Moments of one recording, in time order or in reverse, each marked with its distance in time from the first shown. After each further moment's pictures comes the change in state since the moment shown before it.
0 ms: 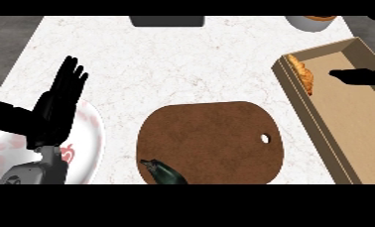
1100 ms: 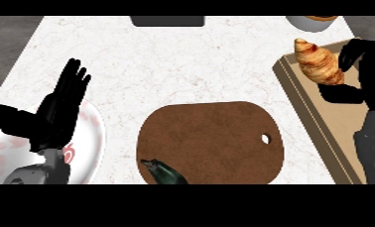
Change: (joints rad) left arm 0.017 -0.005 -0.025 -0.009 -0.001 0.014 -0.010; right arm 0.116 0.065 0.241 -0.463 0.245 0.202 0.427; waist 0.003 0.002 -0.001
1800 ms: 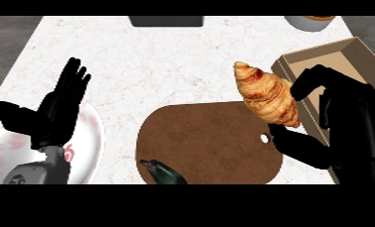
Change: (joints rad) left arm -0.014 0.014 -0.002 0.028 0.013 0.010 -0.007; right arm -0.003 0.219 0.333 -0.469 0.048 0.220 0.387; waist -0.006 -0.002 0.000
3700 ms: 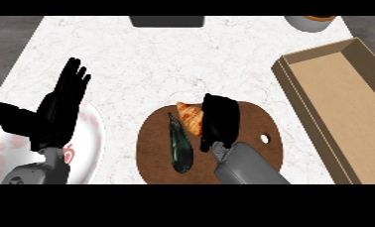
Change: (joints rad) left arm 0.008 0.024 -0.033 -0.022 0.015 0.035 0.005; right arm -0.105 0.131 0.380 0.896 -0.070 -0.282 0.148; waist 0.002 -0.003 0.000
